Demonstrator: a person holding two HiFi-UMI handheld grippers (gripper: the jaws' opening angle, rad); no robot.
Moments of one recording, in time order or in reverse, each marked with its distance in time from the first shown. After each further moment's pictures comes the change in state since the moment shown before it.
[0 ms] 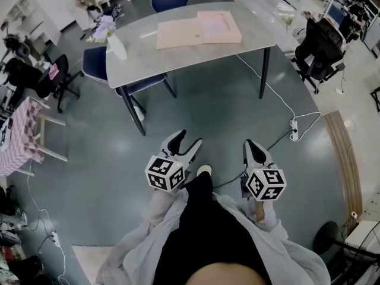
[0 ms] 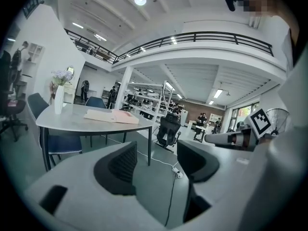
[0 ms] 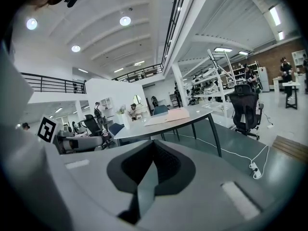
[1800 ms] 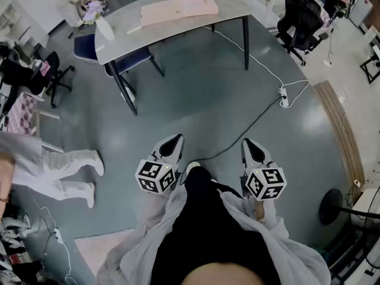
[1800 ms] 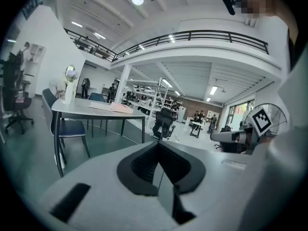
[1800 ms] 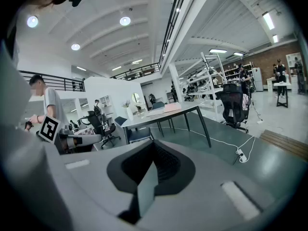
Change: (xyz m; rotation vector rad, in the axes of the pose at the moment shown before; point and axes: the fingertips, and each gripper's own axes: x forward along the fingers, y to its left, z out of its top) left arm -0.136 -0.113 -0.107 0.002 0.029 0.005; right arm -0.193 0.025 -0.105 0.004 0.016 -0.030
